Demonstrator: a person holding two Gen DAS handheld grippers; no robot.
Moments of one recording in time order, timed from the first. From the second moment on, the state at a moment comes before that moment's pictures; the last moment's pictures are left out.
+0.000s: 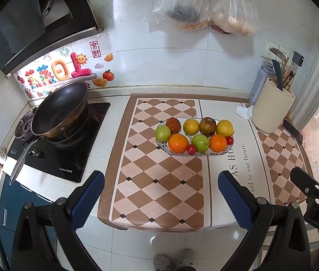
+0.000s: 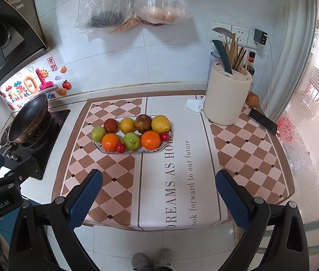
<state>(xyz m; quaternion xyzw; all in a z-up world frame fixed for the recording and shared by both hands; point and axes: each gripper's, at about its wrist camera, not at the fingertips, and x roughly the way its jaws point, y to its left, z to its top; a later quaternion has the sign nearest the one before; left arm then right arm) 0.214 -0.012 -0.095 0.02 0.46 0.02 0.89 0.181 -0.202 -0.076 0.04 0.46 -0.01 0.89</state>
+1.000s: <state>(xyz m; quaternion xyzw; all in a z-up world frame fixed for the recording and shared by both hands) 0.204 -0.019 -0.091 0.02 0.46 0.03 0.89 0.178 -0.205 -0.076 0.03 0.46 -0.01 0.89</state>
